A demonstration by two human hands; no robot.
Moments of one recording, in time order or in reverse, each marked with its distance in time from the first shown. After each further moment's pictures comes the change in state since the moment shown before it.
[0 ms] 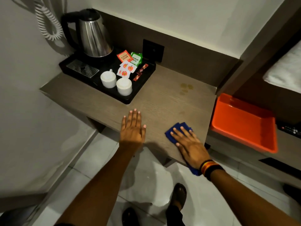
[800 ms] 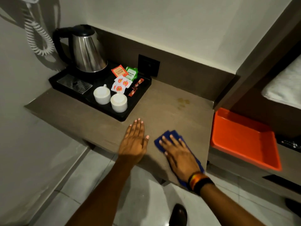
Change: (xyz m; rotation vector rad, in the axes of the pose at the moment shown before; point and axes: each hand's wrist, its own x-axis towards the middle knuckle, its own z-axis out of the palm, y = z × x) left_hand 0.046 -0.001 0.016 -0.097 0.012 0.137; right_hand 0.050 -0.032 0.005 0.027 0.070 0.068
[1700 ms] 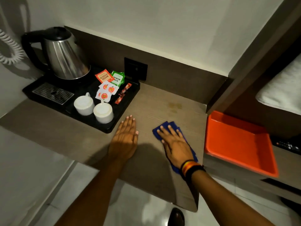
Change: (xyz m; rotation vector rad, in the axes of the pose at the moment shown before) left_hand 0.064 -0.006 -0.001 0.054 0.233 0.148; right_hand 0.077 0.048 -0.023 0.026 0.088 0.116
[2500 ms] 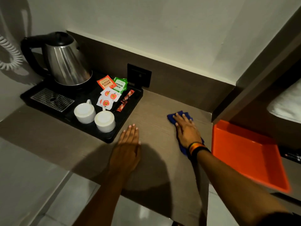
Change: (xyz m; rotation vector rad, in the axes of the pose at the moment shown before) left_hand 0.010 -0.006 -0.003 -0.056 -0.215 -0.102; right_hand 0.090 0.047 -0.026 0.032 0.085 0.156
